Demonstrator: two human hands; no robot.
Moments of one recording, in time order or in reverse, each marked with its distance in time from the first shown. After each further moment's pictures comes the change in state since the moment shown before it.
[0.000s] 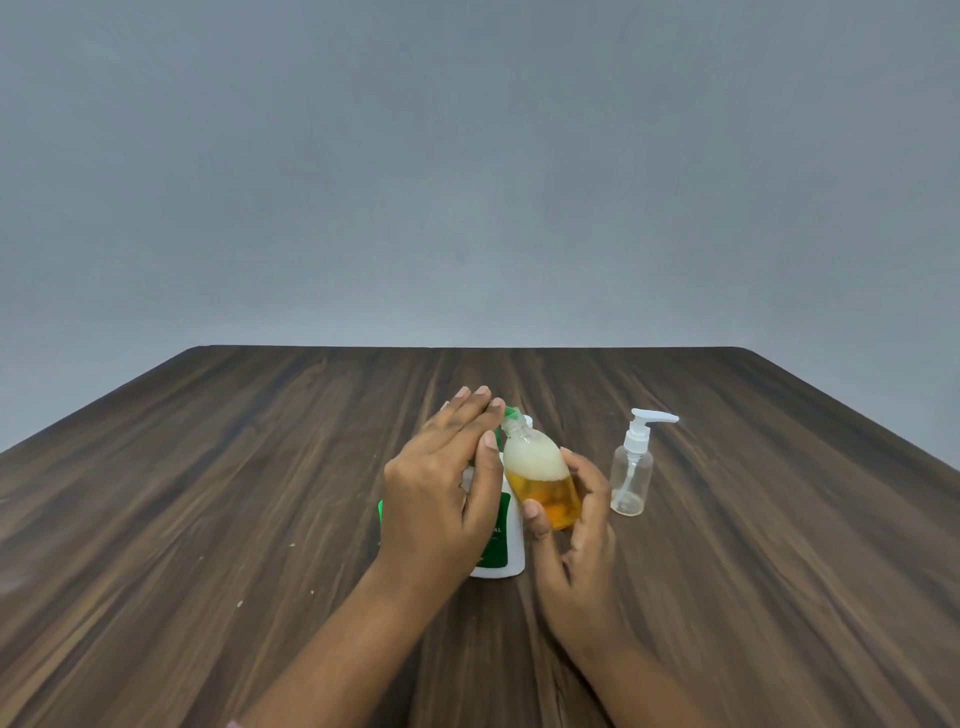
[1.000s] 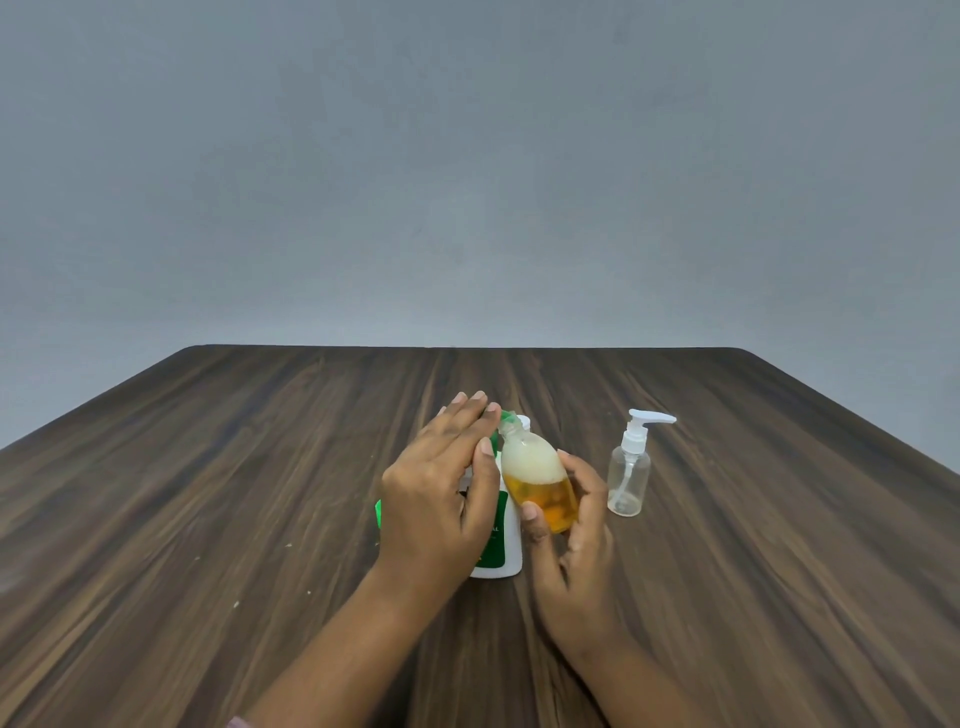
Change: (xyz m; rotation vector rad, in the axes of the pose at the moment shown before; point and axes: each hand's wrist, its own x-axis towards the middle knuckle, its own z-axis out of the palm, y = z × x) left_hand -0.006 -0.004 0.004 0.007 0.005 0.005; right_hand -0.002 -0.003 -0.002 -0.004 0.014 0.023
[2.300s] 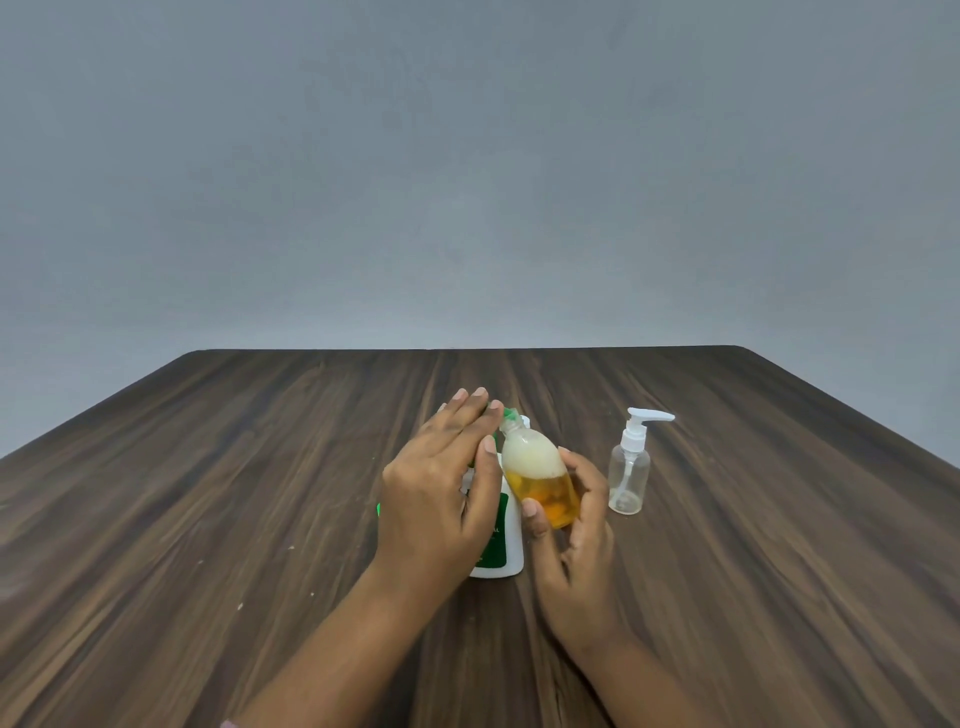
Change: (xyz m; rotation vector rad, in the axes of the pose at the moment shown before) left_hand 0.004 0.003 -0.005 0.023 -0.046 0.018; right_hand 0.000 0.003 0.002 0.004 -0.002 -0.033
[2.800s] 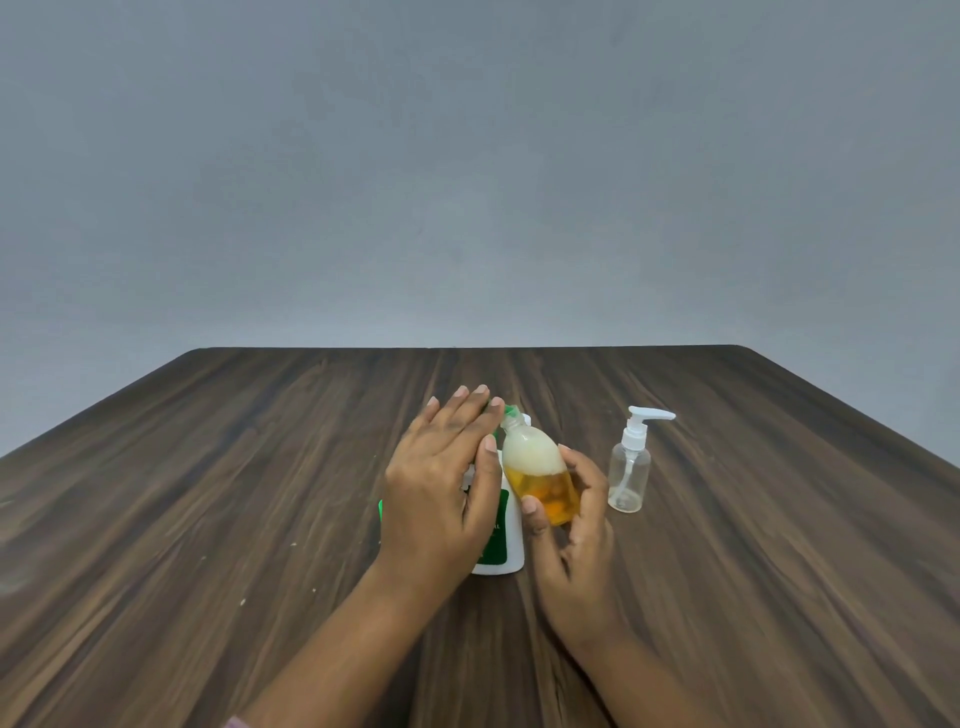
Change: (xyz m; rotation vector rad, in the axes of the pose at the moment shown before) left_hand -0.002 -0.002 0.003 0.048 -0.006 0.018; right_hand 0.001 -0.003 0.001 0.040 0.010 0.030
